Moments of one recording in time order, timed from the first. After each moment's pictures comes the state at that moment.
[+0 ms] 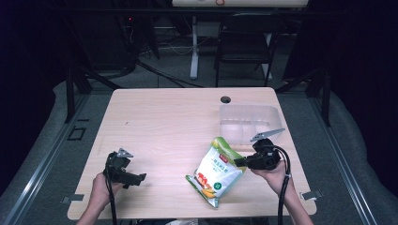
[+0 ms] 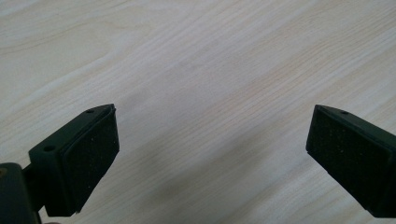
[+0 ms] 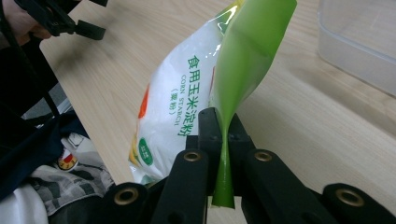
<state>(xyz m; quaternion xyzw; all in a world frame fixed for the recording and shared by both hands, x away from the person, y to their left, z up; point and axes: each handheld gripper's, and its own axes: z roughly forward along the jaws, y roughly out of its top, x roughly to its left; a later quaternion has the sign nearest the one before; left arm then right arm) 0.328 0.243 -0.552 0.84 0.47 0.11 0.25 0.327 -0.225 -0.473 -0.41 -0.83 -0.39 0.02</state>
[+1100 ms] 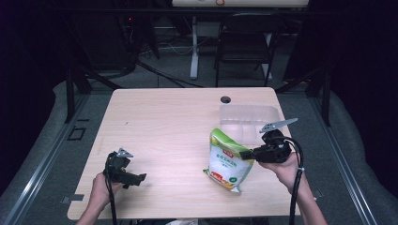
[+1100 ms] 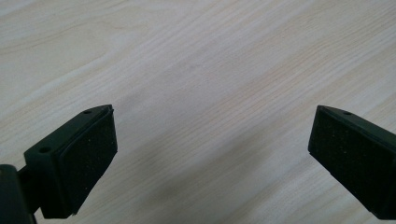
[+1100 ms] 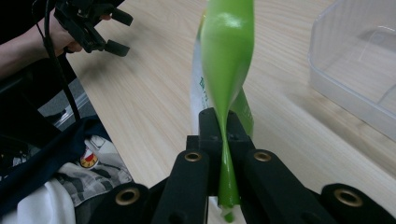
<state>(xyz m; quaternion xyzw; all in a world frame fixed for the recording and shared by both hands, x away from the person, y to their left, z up) 0.328 0.243 -0.552 0.84 0.46 0.11 0.25 0.324 -0.237 -0.427 -0.38 -0.83 -0.40 0.01</state>
